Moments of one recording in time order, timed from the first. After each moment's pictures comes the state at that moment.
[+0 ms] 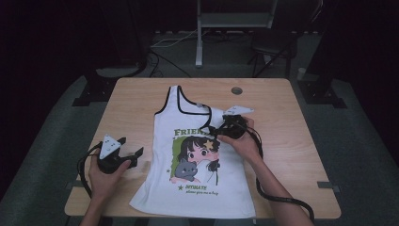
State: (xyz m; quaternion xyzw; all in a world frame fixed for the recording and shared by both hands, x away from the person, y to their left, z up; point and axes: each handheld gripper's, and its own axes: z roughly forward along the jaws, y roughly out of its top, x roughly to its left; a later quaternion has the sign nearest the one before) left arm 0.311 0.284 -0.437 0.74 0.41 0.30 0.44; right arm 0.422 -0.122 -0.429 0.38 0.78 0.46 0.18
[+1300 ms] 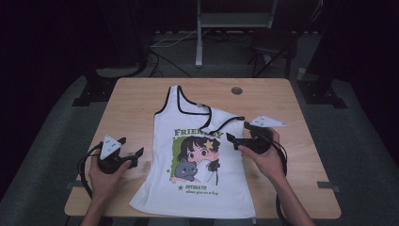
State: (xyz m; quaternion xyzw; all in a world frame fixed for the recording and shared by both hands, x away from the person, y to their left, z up) left arm 0.310 0.283 -0.437 0.74 0.41 0.30 0.44; right arm 0.352 -0.182 -0.405 0.41 0.74 0.50 0.20
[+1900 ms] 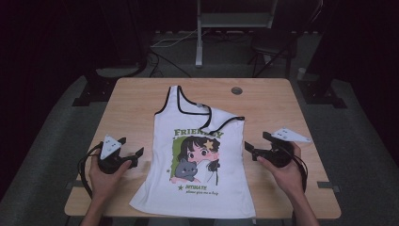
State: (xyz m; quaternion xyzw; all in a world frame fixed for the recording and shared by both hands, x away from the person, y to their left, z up) left arm 0.310 0.282 -0.437 0.74 0.41 0.31 0.44; right arm 0.311 -0.231 -0.412 0.45 0.71 0.50 0.22
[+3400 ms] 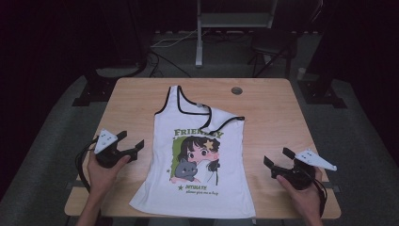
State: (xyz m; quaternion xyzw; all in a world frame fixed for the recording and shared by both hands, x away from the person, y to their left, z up) left arm 0.328 0.274 -0.401 0.71 0.41 0.28 0.50; right arm 0.264 -0.276 -0.443 0.47 0.67 0.52 0.26
